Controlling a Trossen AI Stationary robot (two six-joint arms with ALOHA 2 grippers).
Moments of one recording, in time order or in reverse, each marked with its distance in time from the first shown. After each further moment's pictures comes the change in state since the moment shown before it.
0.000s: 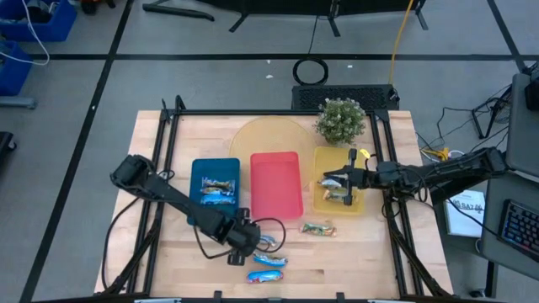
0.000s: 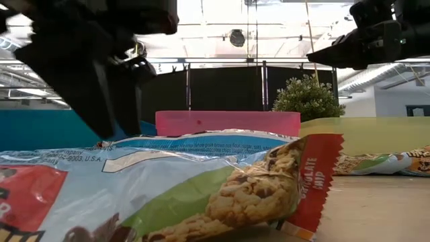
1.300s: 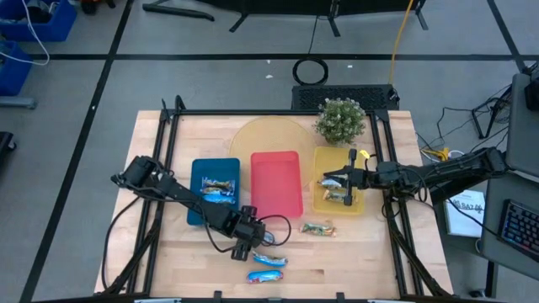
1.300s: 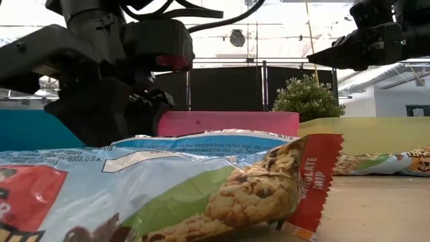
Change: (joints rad) left arm 0.073 0.075 -0.057 0.137 0.088 0.150; right arm 0.000 -0.002 0.000 -0.009 0.000 -0.010
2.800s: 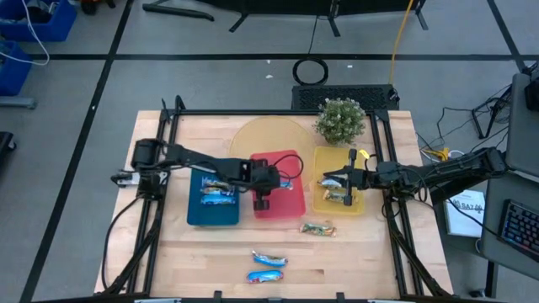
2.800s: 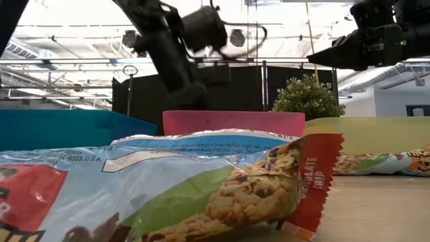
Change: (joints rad) left arm 0.412 -0.008 0.053 0.061 -0.046 0.255; right arm 0.000 0.000 0.000 -0.005 0.002 -0.026
